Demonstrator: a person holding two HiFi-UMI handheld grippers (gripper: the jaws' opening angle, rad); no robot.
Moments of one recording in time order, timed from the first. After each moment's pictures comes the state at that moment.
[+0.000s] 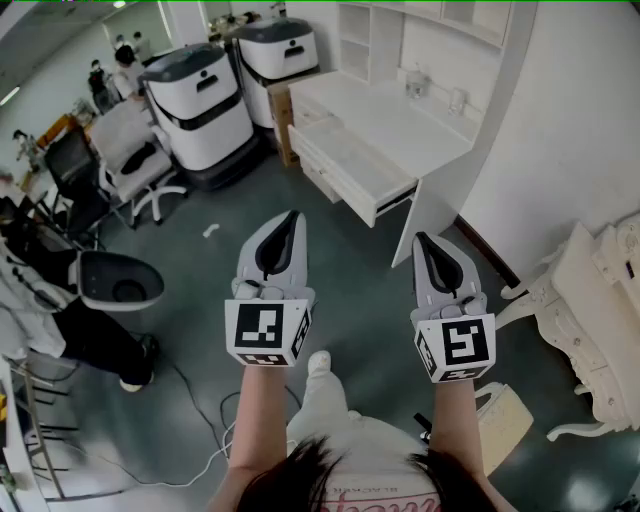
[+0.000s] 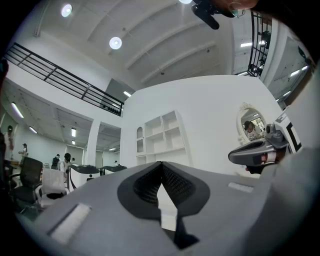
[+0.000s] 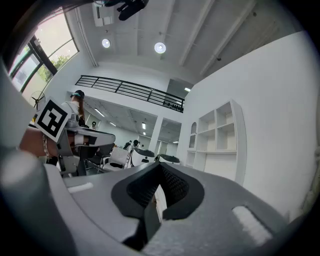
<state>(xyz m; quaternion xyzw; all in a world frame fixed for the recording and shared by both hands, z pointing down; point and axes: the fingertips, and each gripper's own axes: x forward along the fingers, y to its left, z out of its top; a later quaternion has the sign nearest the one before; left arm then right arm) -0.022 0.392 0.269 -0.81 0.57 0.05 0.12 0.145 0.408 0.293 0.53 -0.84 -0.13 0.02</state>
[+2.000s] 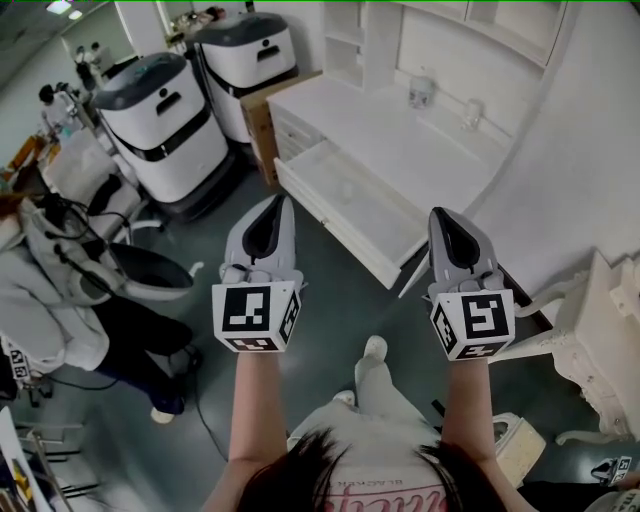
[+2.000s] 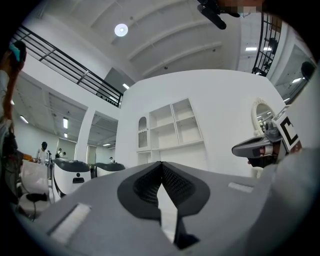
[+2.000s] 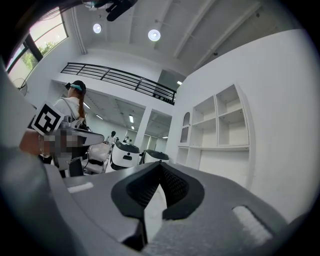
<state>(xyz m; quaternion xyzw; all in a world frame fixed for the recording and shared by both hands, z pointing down) -0.103 0.077 0.258 -0.83 0.54 0.05 0.10 0.103 0.106 0.268 0.59 -0.80 -0.12 0.03</state>
